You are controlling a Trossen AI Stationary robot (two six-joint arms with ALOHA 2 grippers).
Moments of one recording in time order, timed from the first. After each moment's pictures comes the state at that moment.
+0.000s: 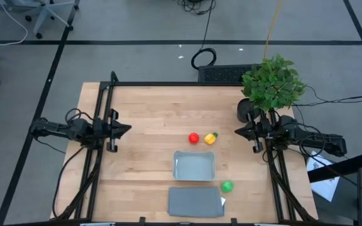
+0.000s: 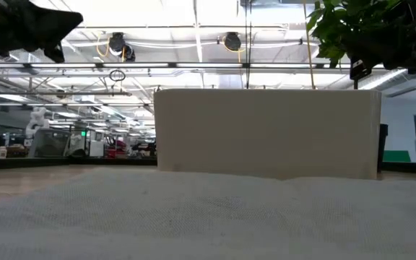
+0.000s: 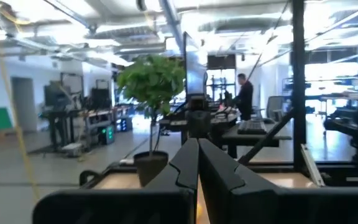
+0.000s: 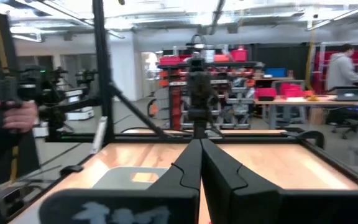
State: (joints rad) left arm -0.18 0.03 0.02 0.32 -0.25 0.11; right arm -0.16 0.03 0.02 0.19 -0.27 0.08
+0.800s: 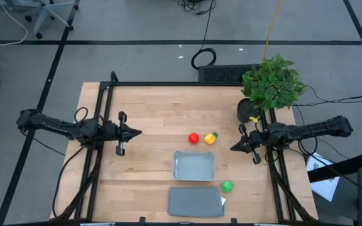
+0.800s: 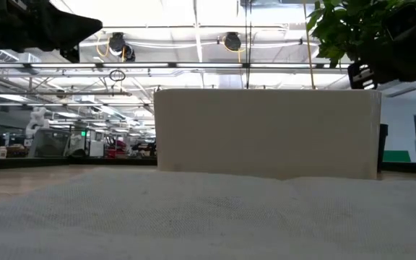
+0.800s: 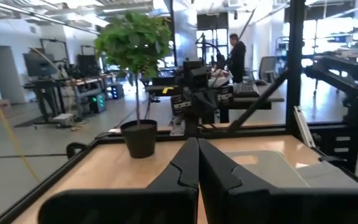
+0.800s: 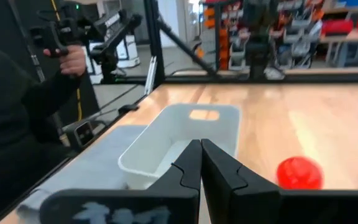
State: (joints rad) left arm -0.19 0.47 0.12 0.48 -0.18 0.10; right arm 0.14 0.30 0.02 0.20 -0.18 0.11
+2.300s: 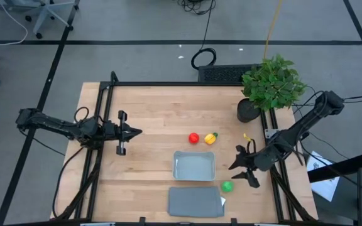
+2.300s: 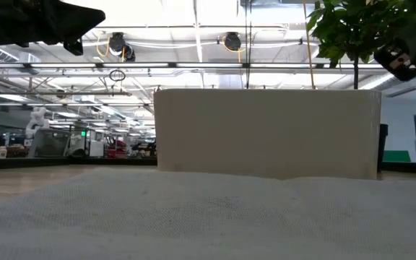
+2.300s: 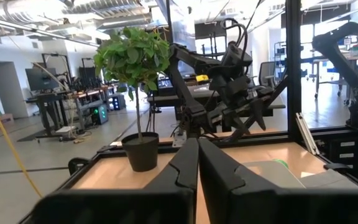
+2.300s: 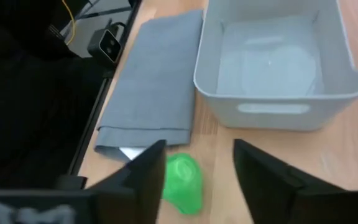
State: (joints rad) left arm -0.19 0.50 0.13 0.56 -0.18 0.15; right arm 0.68 0.96 0.51 -0.23 0.18 0.58
